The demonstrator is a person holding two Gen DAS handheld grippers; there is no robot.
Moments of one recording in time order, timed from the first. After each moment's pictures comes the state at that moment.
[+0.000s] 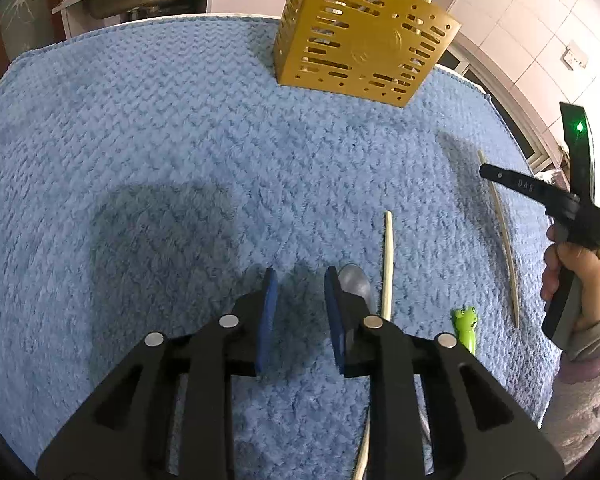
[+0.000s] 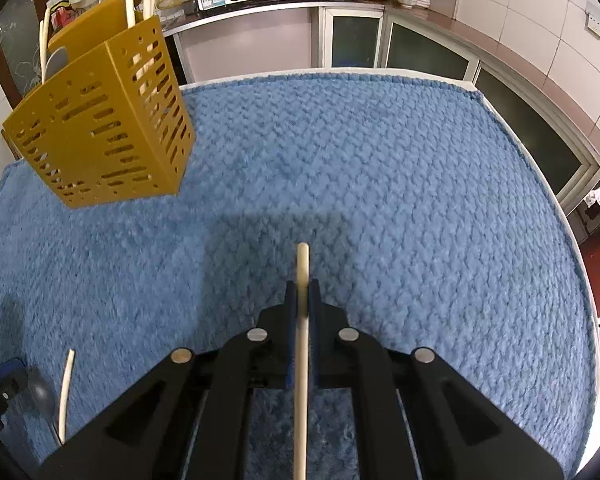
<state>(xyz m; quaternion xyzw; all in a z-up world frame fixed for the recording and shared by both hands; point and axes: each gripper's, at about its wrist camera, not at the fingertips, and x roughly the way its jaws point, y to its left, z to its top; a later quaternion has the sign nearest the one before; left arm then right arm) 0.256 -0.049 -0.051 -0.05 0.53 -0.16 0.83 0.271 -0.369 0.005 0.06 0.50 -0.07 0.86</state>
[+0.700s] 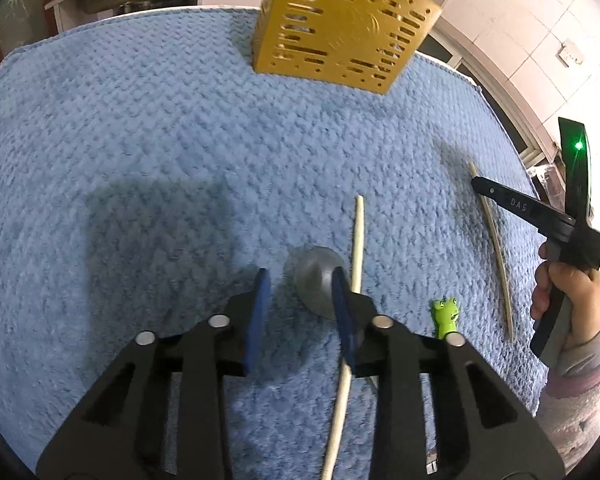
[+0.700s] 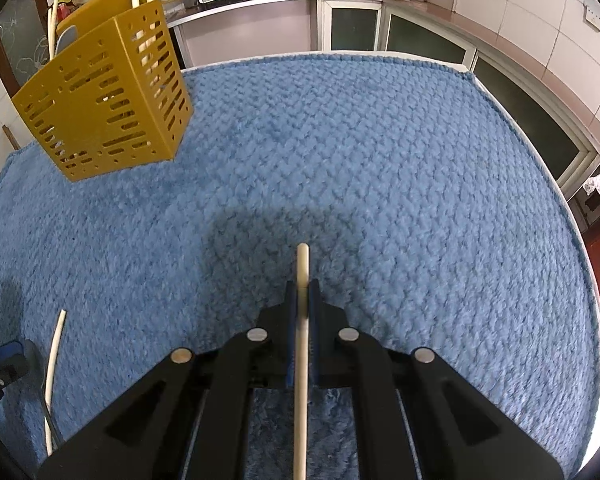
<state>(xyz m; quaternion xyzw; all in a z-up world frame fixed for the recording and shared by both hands) 0.251 -0.071 -0.054 -0.05 0.54 -0.17 0.82 0.244 -0.372 -0.002 0.06 0.51 -0.06 0.85</state>
